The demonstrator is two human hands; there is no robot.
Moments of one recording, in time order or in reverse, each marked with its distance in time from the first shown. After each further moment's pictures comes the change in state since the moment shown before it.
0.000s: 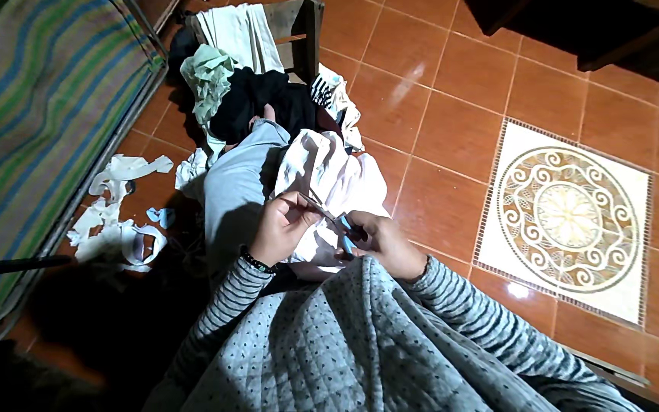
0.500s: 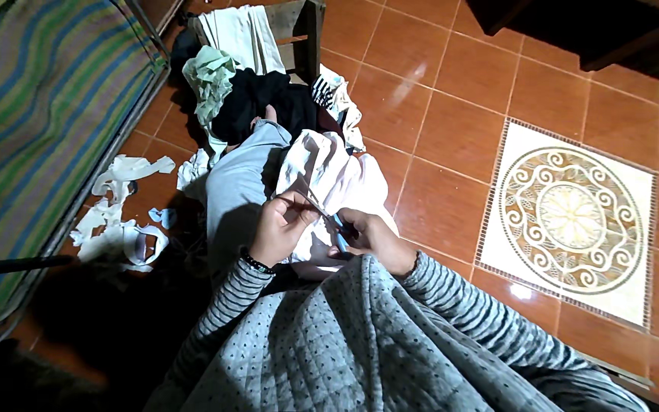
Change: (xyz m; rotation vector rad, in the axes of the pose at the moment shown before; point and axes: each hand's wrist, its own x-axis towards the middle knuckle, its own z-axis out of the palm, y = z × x) left_hand -0.003 0.003 -0.002 -0.011 0.044 -0.035; right_hand 0.014 -0.003 0.009 0.097 -0.055 0.065
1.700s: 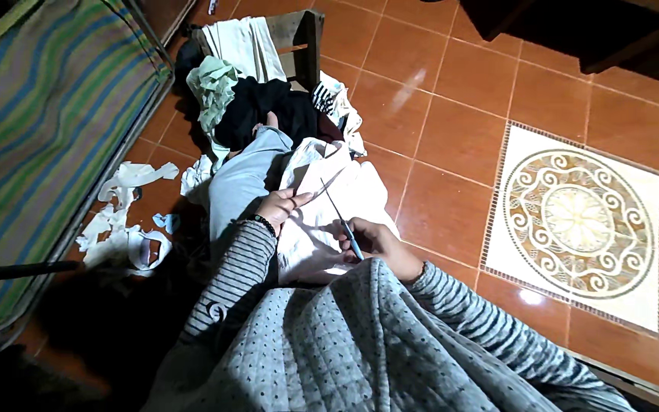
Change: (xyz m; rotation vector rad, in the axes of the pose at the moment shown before) left_hand 0.048 -0.031 -0.001 -0.067 -0.016 -0.806; right_hand -0.014 0.030 0.001 0.256 0.006 -0.039
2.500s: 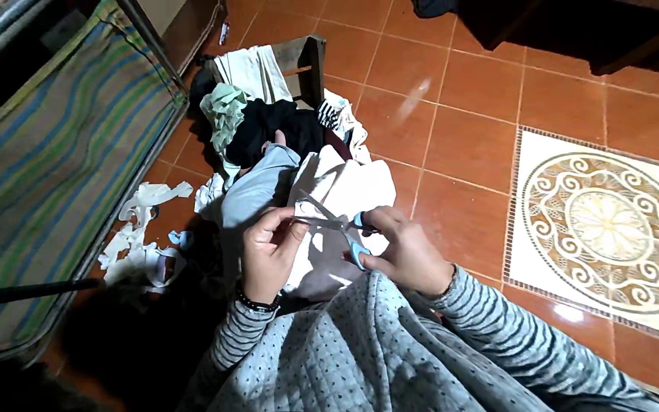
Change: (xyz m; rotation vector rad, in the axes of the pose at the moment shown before) left_hand -0.089 0.013 -0.006 0.018 0.229 1.051; right_hand 0.010 -0.059 -0.004 -0.697 0.283 -0.277
